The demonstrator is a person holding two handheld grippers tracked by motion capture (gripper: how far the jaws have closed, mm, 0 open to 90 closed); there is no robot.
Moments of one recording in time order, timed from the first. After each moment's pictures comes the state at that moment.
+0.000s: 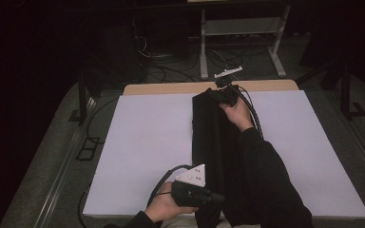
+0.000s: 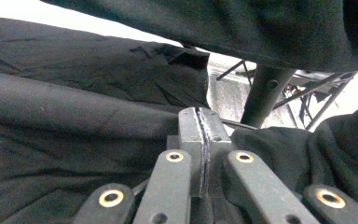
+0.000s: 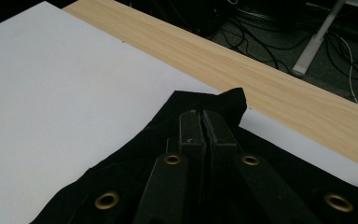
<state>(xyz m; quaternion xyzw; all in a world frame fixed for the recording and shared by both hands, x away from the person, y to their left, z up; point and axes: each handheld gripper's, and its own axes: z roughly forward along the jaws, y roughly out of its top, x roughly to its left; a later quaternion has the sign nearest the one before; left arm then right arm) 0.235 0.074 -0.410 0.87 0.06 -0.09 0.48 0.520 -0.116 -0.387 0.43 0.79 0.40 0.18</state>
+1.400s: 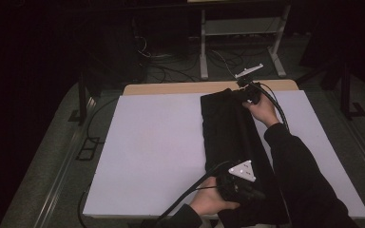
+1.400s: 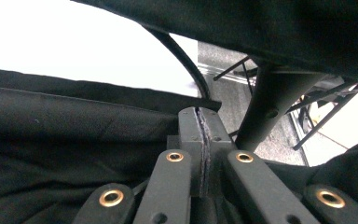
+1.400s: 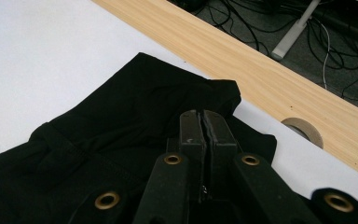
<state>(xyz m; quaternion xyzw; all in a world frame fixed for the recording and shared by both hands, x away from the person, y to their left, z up) 0.245 -0.038 -0.415 0.88 0.06 -0.11 0.45 0.526 -0.187 -0.389 0.41 0.82 0.35 0.19</state>
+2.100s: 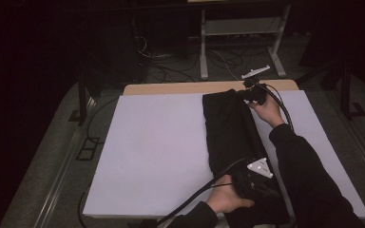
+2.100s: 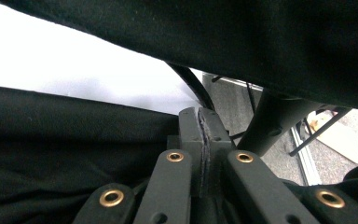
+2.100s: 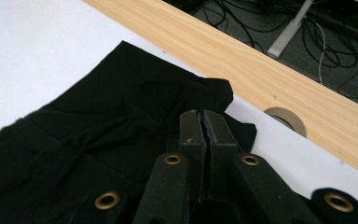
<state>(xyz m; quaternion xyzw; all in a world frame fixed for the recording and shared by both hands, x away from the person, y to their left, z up) 0.250 -0.075 -0.419 0.89 0.07 -0.12 0.44 0.532 -0.211 -0.401 0.42 0.81 0.35 0.19</state>
